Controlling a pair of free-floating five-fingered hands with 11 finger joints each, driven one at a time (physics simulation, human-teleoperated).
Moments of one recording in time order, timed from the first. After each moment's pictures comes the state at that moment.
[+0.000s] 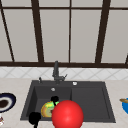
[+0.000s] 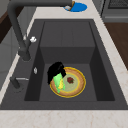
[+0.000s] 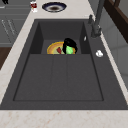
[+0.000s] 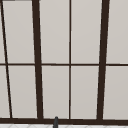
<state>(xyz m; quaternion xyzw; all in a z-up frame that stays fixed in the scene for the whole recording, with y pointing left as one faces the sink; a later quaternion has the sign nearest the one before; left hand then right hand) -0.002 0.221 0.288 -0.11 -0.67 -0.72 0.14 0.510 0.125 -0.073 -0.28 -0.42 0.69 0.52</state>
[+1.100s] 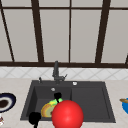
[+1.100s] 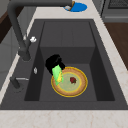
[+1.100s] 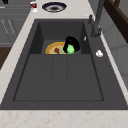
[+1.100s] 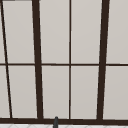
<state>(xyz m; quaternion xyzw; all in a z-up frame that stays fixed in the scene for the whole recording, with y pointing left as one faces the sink) -0.002 0.221 0.288 -0.11 -0.67 -0.72 0.14 0.523 0.094 -0.039 -0.32 -0.43 0.68 0.50</state>
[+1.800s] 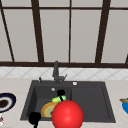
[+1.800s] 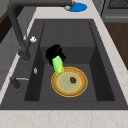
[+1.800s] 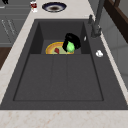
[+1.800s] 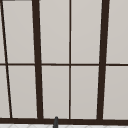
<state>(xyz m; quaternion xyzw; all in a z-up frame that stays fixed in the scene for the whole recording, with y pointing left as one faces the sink) -0.002 0.221 0.288 -0.11 -0.67 -0.72 0.14 0.519 0.059 0.011 -0.33 -0.42 0.68 0.50</state>
